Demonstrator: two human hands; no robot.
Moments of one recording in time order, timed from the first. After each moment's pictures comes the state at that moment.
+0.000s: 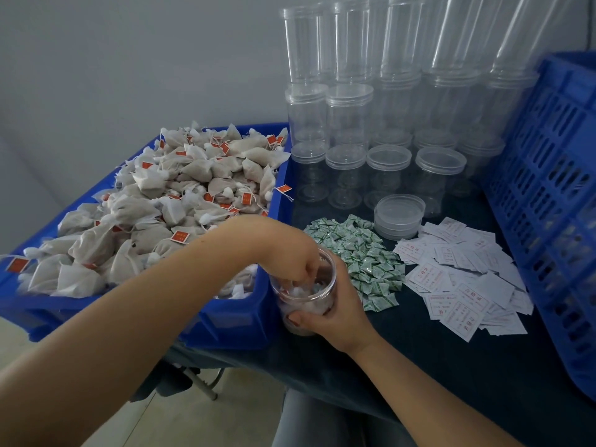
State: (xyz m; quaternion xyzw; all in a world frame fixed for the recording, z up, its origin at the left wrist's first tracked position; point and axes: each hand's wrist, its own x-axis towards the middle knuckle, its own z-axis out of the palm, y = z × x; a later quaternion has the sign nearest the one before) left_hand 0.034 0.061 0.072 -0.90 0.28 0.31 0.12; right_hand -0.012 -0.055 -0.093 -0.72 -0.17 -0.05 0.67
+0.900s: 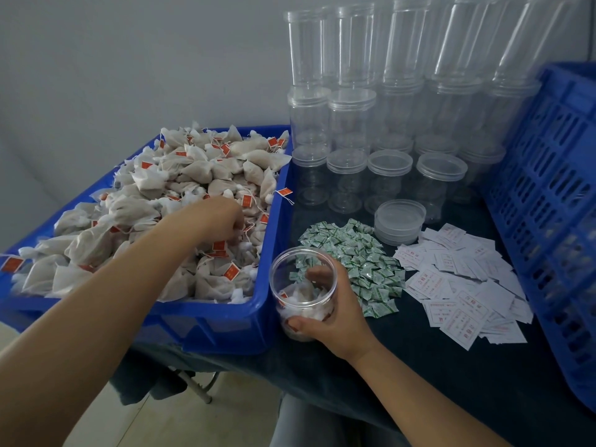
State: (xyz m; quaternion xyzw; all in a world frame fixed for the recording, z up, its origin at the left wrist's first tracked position) left_hand 0.090 0.152 0.054 -0.98 0.11 0.10 0.10; right_hand -0.010 -0.053 -0.098 -0.74 -0.16 -0.06 0.65
